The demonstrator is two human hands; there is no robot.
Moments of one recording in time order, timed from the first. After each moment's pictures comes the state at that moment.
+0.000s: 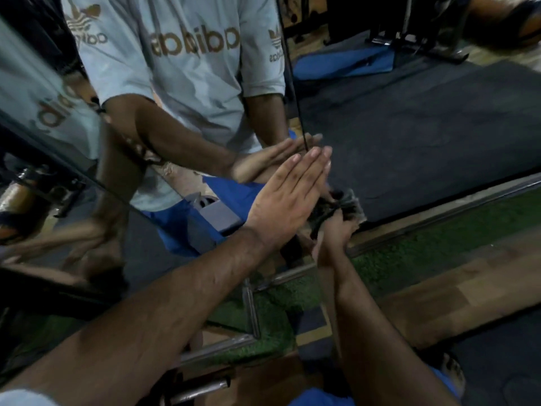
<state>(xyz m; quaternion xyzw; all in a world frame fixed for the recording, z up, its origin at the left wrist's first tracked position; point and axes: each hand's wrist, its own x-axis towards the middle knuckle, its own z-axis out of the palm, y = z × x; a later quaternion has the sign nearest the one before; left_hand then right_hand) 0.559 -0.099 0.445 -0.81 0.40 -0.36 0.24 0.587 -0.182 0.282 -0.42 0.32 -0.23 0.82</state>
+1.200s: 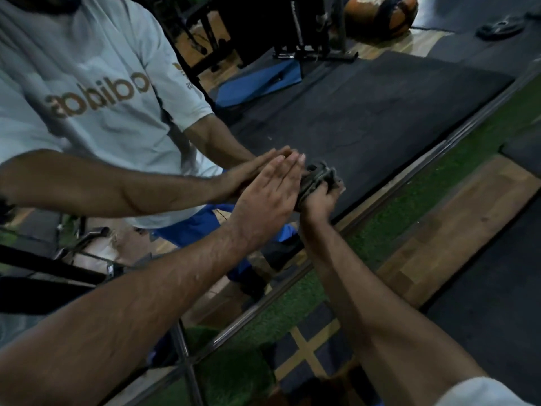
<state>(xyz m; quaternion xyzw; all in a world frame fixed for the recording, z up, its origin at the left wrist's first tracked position) 0.639 -0.369 0.479 -0.73 0.52 -0.29 0.33 0.658 -0.462 0.345 -0.36 0.38 -0.25 0.82</state>
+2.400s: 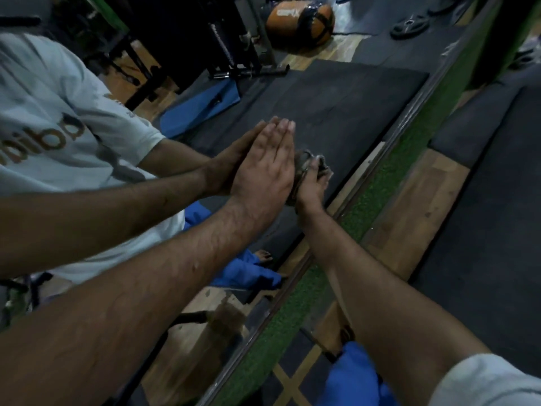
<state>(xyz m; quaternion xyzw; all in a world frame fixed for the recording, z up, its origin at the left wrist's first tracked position) 0.699 -0.643 0.515 -0.72 0.48 -0.24 0.43 0.716 -0.712 0.359 -0.38 0.45 -0.21 0.78</state>
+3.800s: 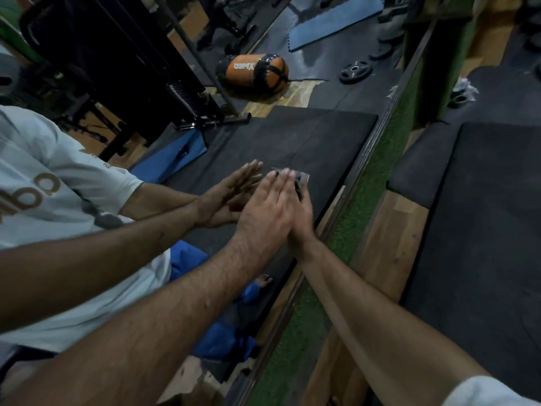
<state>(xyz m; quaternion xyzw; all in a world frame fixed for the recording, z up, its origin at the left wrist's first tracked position) 0.727 -0.936 0.513 -0.74 0.51 -0.08 0.43 0.769 -0.978 0.333 -0.49 0.23 -0.32 0.78</state>
